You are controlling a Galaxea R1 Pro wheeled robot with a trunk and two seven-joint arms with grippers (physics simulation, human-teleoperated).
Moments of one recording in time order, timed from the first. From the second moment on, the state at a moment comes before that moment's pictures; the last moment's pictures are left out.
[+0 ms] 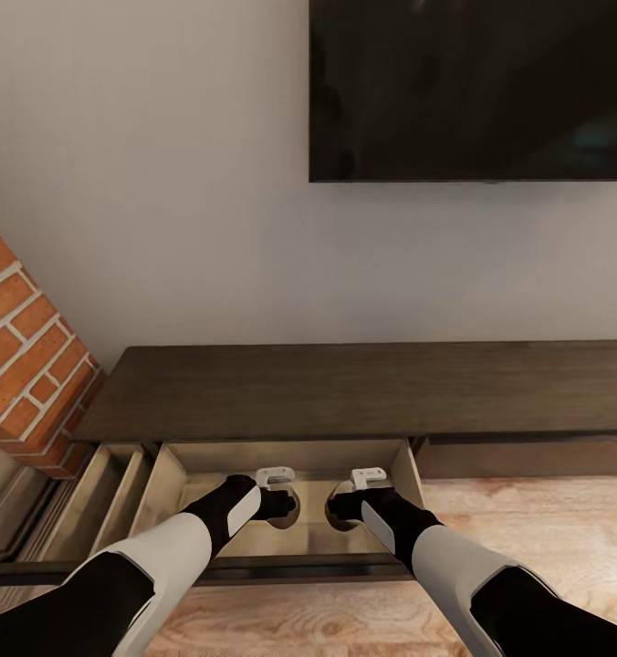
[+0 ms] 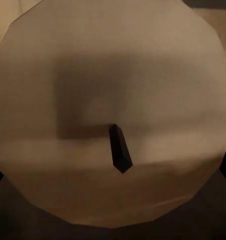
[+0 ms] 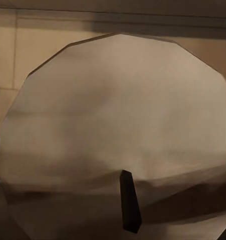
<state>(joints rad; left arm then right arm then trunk) -0.90 -0.17 -0.45 -0.17 0.59 0.43 0.07 -0.86 0.15 0.46 -0.19 -0.43 0.29 -0.05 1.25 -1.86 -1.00</state>
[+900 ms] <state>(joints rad) -0.90 -0.17 -0.45 -0.17 0.59 0.43 0.07 -0.86 0.15 0.46 -0.19 -0.43 0.29 -0.05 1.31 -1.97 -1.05</state>
